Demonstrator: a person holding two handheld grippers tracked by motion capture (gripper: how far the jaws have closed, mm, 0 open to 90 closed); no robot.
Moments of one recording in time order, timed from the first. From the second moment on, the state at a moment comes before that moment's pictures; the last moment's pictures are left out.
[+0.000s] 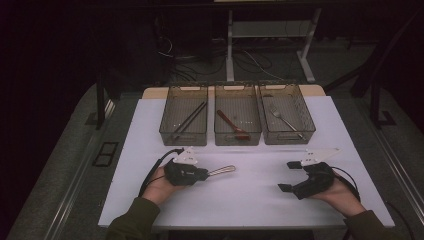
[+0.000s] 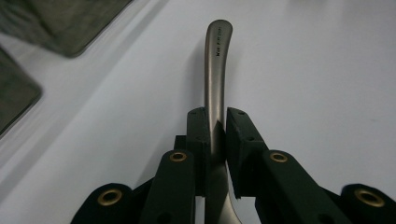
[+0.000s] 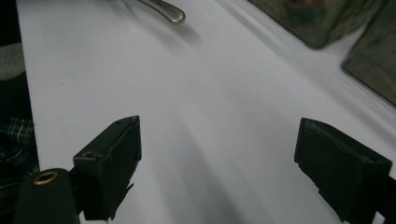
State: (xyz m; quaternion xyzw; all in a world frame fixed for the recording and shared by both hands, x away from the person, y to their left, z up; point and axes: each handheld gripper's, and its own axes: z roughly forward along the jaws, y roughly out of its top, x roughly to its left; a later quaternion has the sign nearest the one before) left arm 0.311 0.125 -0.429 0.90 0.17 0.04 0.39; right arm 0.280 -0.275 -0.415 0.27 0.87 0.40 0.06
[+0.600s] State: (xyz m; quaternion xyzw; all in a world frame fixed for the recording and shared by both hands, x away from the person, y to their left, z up) left arm 0.290 0.051 -0.397 0.92 0.04 0.02 0.40; right arm 0.298 -0.200 -0.390 0.10 0.93 0.36 0.01
